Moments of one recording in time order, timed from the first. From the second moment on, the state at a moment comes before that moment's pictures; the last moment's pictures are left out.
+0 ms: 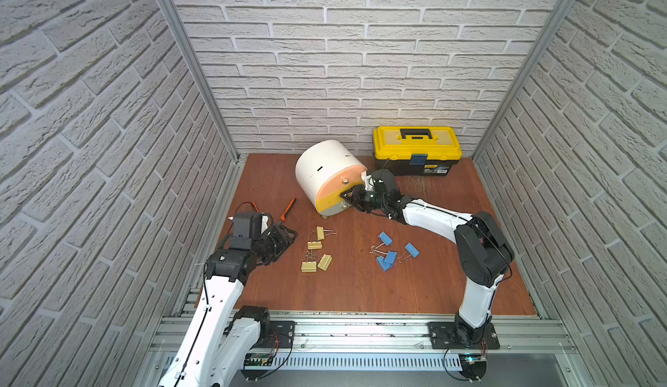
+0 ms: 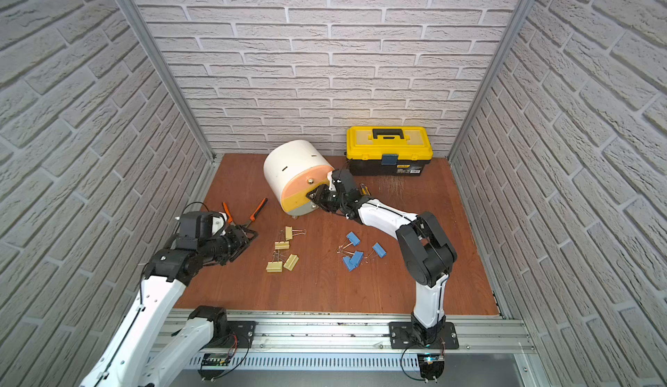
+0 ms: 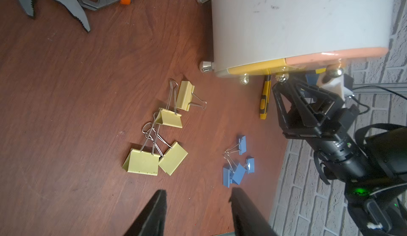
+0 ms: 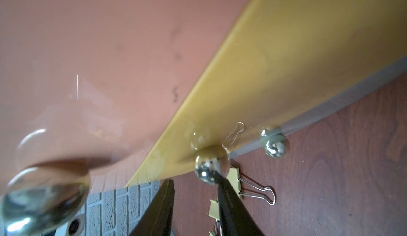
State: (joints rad) left arm -0.12 0.78 0.78 -0.84 0.38 -0.85; right arm 0.53 1.88 1.26 0.08 -0.38 1.05
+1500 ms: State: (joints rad) left arm -0.12 0.83 0.82 -0.85 0.39 -0.82; right arm 0.52 1.96 1.13 0.53 -0.31 1.28
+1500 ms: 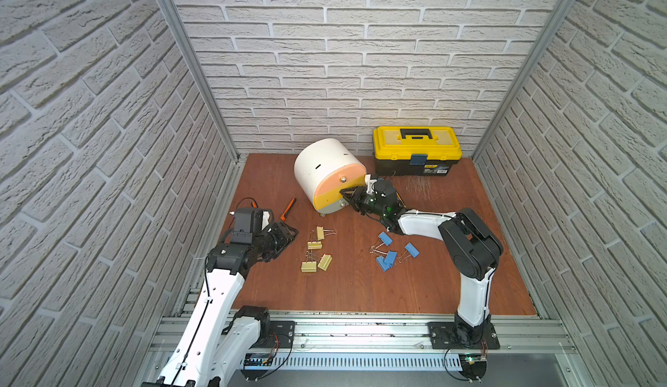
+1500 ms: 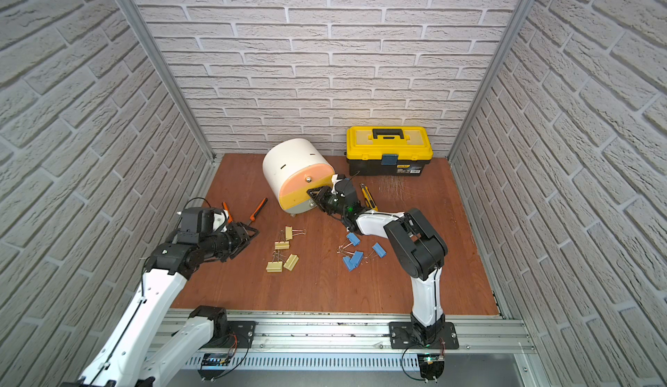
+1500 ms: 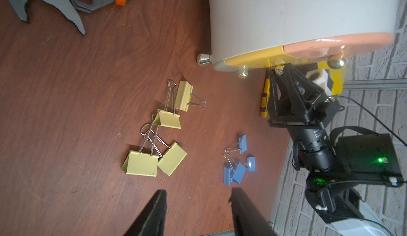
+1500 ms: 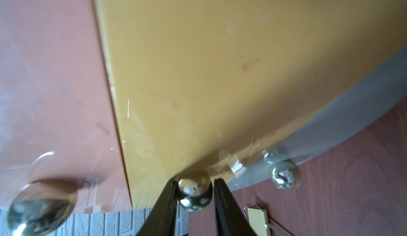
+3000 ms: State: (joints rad) left arm -0.15 0.73 0.87 -0.88 0.34 -0.86; right arm 0.53 1.61 0.76 0.48 -0.32 1.24
